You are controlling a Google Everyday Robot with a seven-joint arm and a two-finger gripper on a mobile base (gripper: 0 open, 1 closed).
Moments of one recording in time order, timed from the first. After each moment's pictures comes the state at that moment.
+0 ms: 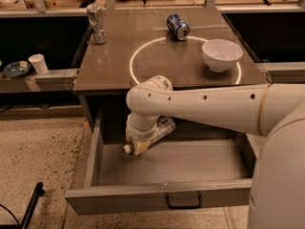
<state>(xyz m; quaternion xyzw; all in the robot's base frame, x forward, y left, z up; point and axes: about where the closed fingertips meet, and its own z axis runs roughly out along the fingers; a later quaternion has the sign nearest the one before) 0.548 0.054 0.602 -0.87 0.49 0.03 0.12</state>
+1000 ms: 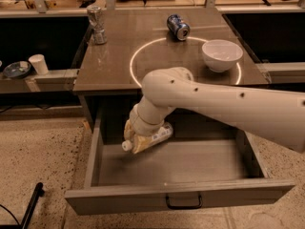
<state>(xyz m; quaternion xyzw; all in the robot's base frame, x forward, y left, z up) 0.523 0.061 0.670 -0.86 0.46 0.07 0.20</state>
